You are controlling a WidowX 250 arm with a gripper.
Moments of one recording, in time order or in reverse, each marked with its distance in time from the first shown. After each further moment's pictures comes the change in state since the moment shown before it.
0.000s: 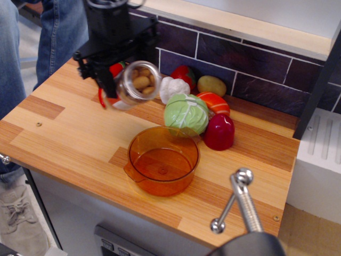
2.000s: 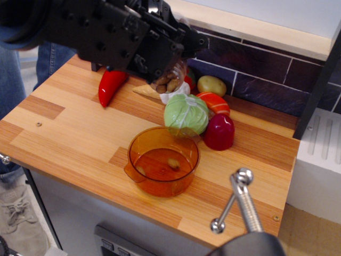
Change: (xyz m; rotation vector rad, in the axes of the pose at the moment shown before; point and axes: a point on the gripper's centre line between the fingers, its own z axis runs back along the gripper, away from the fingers) arm -0.011 -0.050 0.019 -0.460 -0.677 -0.686
